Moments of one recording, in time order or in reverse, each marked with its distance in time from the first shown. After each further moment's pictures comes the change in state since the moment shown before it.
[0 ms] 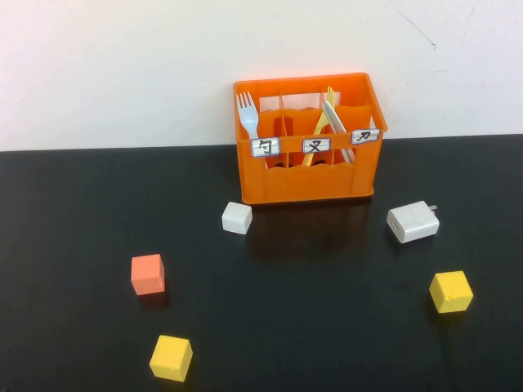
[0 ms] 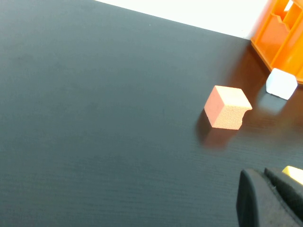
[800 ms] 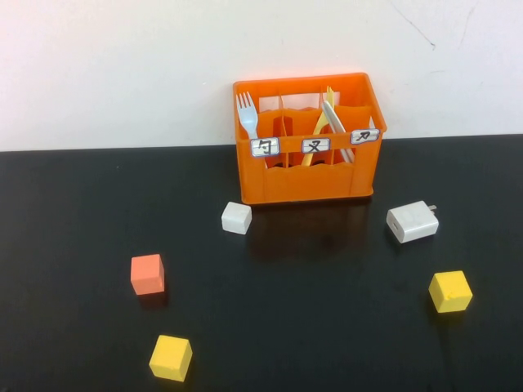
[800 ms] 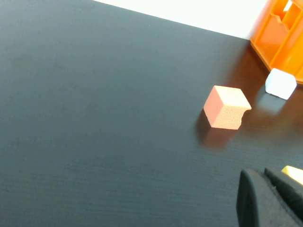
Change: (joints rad) right arm 0.000 0.000 0.002 -0.251 -0.013 0.445; left arm 0.000 0.000 0.000 0.000 0.000 0.000
